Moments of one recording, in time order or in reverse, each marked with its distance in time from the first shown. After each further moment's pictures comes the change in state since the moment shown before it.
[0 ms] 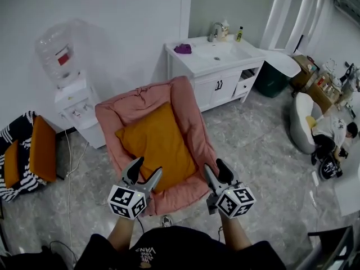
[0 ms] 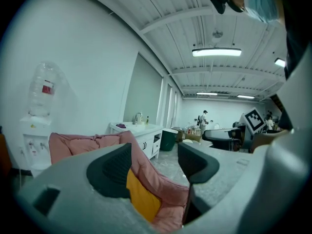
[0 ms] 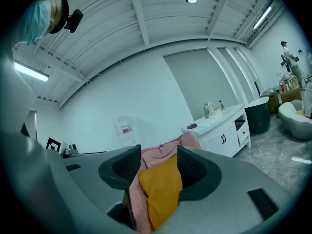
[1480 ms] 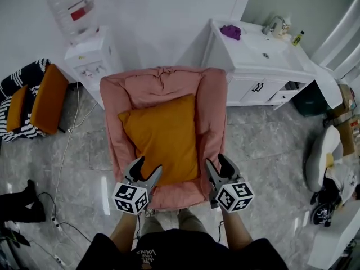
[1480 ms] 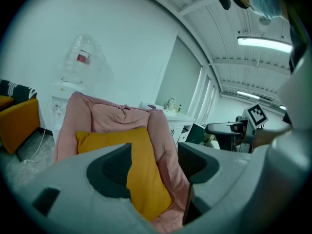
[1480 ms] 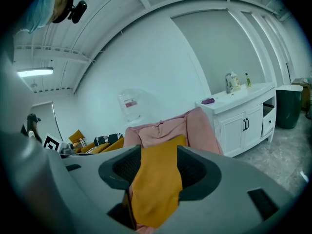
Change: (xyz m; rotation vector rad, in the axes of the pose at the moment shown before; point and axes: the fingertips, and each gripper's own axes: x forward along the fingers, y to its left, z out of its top) left arm 0.107 0.098 -0.106 -0.279 0.136 0.358; right arm 0.194 -0.105 -0.055 -0.061 0.345 0.219
